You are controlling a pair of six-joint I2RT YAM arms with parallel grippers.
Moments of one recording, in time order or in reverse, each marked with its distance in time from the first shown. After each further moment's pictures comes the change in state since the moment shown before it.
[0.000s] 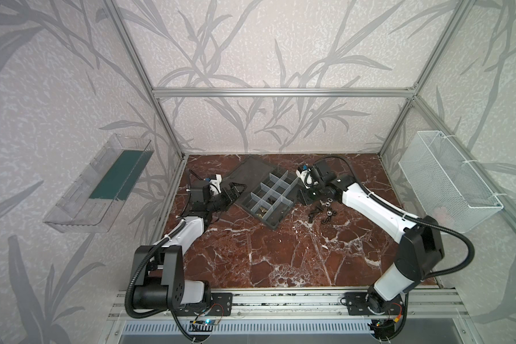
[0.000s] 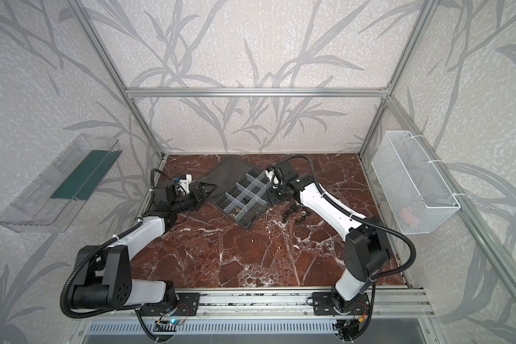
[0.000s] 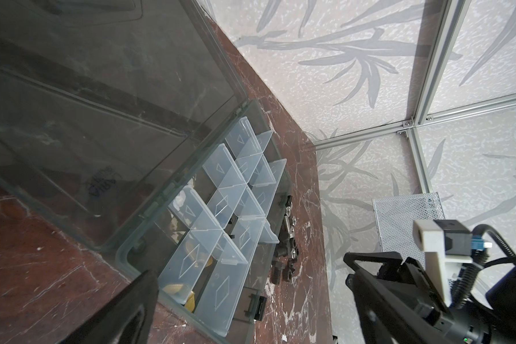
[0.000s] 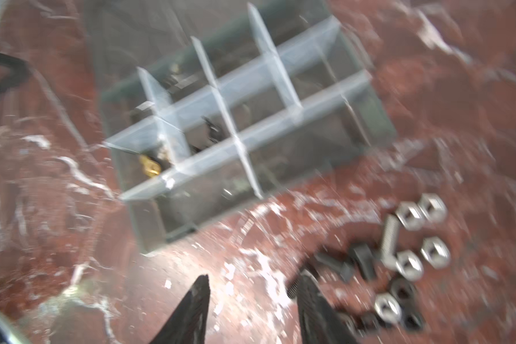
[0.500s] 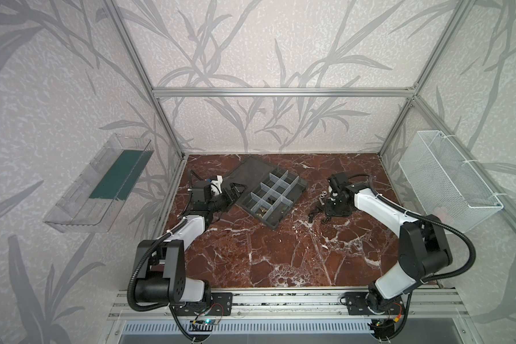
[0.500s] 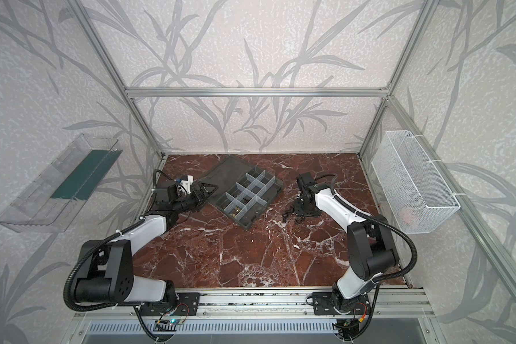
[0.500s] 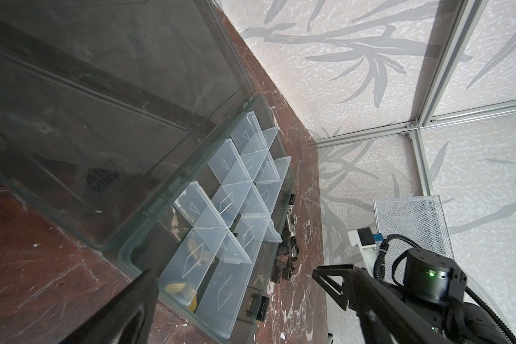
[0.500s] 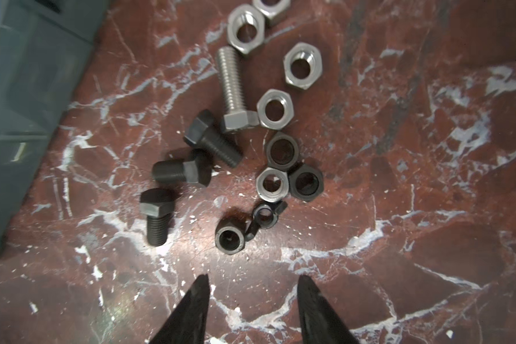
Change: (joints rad) left arm 0.000 0.033 0.000 0.015 0.010 -0.021; right arm -0.196 0.038 -0.187 -0.089 0.100 0.205
